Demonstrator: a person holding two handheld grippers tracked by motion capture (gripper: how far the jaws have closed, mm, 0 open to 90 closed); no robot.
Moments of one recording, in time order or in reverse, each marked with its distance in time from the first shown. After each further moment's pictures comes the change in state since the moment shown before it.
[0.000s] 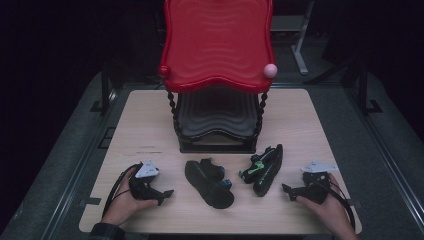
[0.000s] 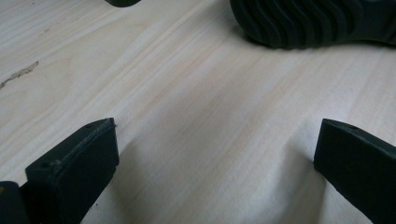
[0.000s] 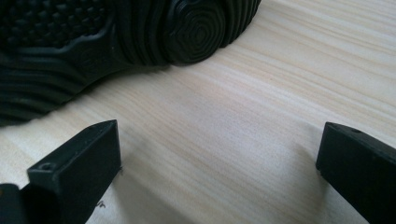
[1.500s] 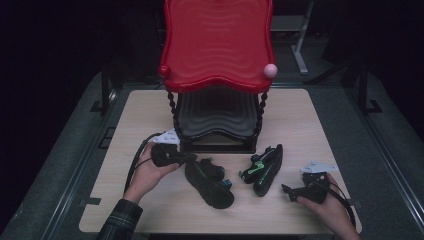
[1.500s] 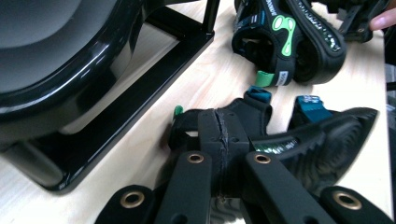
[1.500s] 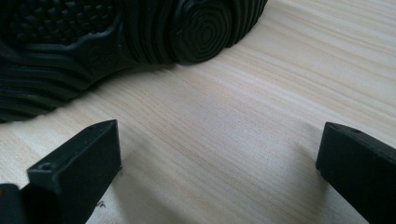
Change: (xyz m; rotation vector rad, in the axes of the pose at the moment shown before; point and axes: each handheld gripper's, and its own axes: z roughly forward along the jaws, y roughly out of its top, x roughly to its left) left arm -0.007 0.118 0.005 -0.103 -0.249 0.021; right arm 0.001 0.000 0.000 0.000 0.012 -0.013
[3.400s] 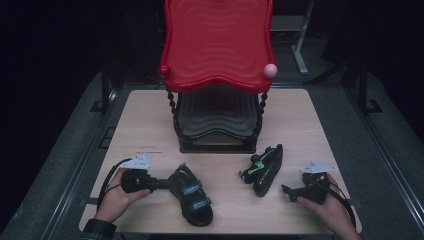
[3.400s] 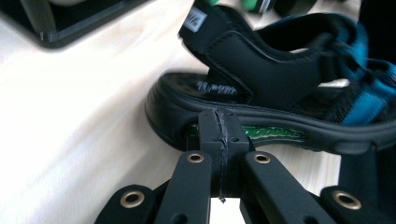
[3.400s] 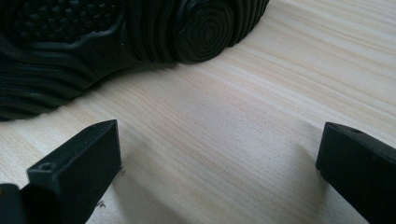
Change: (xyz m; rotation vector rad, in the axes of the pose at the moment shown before) left arm -0.009 -0.095 -0.052 0.061 -0.051 -0.115; right arm 0.001 0.000 -0.001 0.001 0.003 -0.003
